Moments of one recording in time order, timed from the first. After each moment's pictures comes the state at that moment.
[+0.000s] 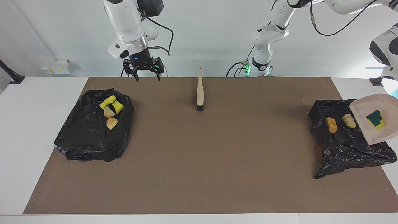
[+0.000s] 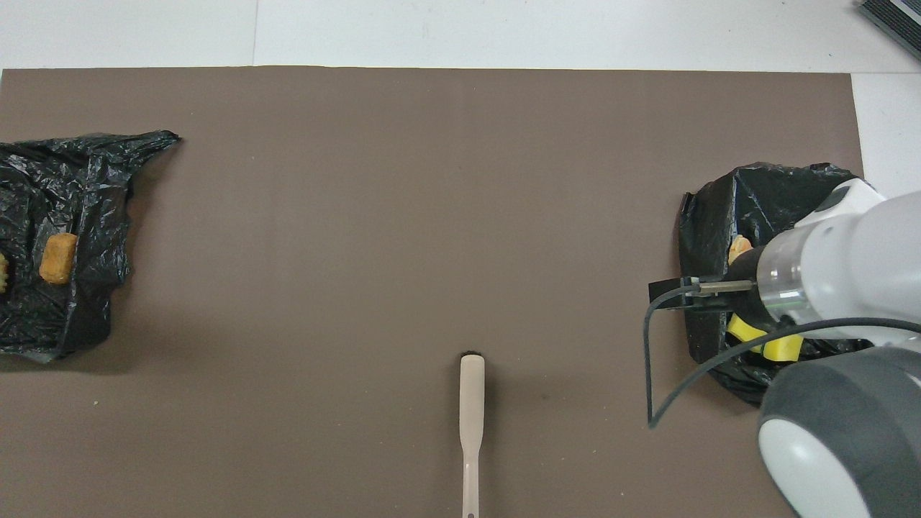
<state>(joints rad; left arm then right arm) 0.38 0.16 -0.03 -1.65 0.95 2.15 1.70 0.10 -0.17 0.09 -1.85 0.07 1.70 0.17</state>
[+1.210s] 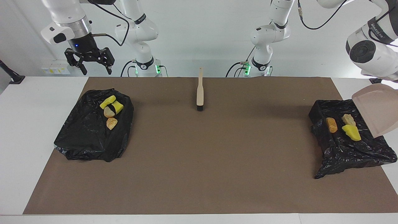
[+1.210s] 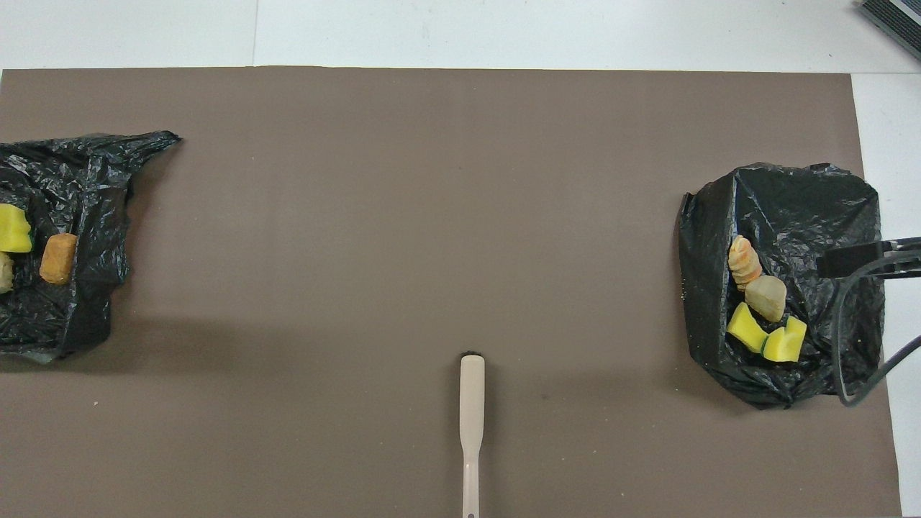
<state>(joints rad) 0.23 0.06 -0.03 -1.76 1.23 1.95 1.45 0.11 -0.13 -0.14 -1.68 -0.03 1.59 -0.05</state>
